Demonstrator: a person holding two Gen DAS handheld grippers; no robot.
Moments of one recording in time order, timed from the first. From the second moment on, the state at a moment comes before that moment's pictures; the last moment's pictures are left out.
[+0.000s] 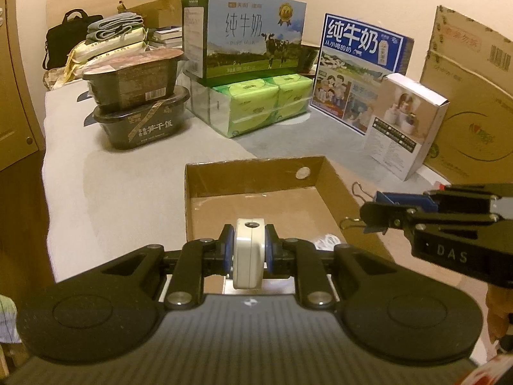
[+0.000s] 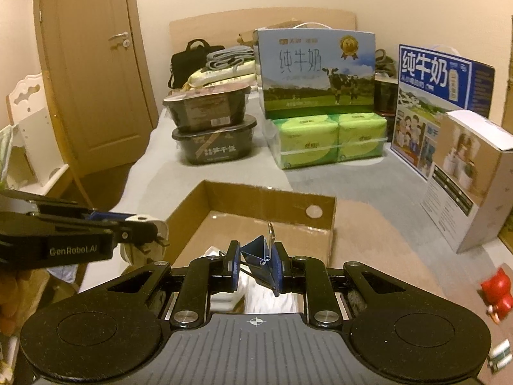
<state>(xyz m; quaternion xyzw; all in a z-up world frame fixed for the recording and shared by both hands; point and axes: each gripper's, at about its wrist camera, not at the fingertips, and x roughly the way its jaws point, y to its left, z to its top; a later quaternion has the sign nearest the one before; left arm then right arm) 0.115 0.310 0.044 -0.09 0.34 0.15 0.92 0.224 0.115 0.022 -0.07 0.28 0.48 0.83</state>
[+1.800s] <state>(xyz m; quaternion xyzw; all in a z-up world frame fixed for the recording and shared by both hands) 0.144 0.330 0.022 -0.10 0.33 0.18 0.92 0.283 0.122 -0.002 -0.04 0.31 0.45 0.84</state>
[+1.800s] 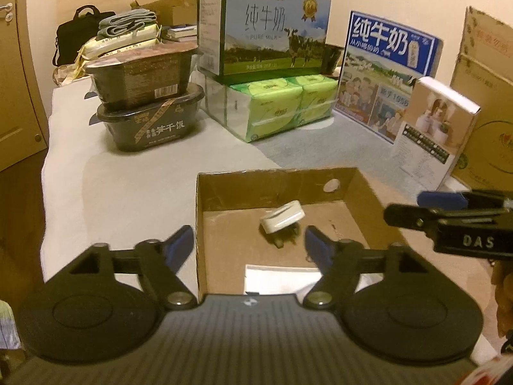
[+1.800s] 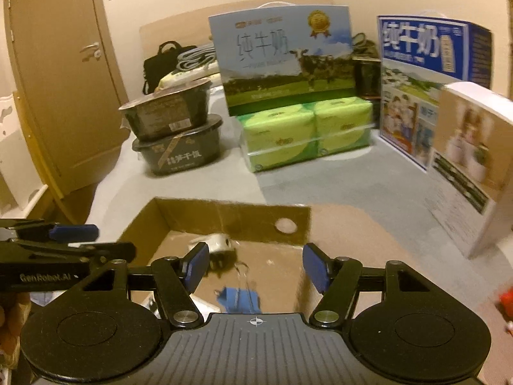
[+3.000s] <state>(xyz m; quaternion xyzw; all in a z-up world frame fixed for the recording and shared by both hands) 0.026 0.161 0.046 -0.14 0.33 0.12 0.93 0.140 -0.099 0.009 0.00 0.33 0.34 0.88</state>
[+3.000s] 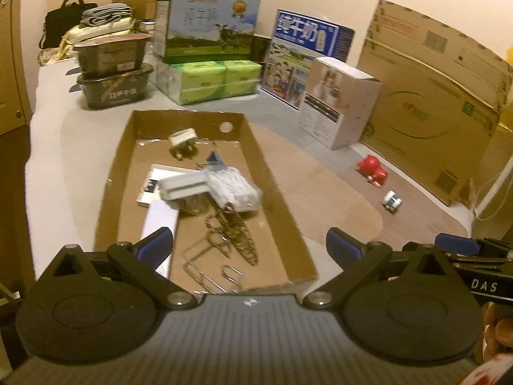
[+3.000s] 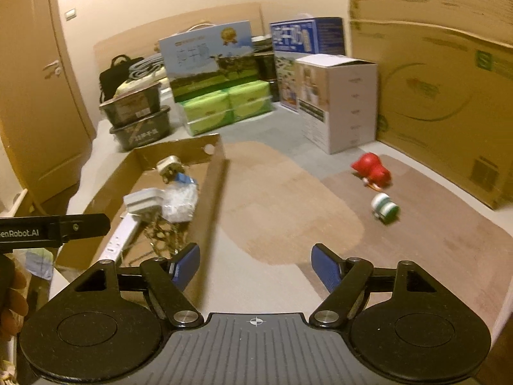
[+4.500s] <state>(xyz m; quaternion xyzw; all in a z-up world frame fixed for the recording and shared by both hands) 0.089 0.078 0.050 -0.09 0.34 0.03 0.94 0.172 -0.206 -0.004 0.07 0.34 0.25 0.90</state>
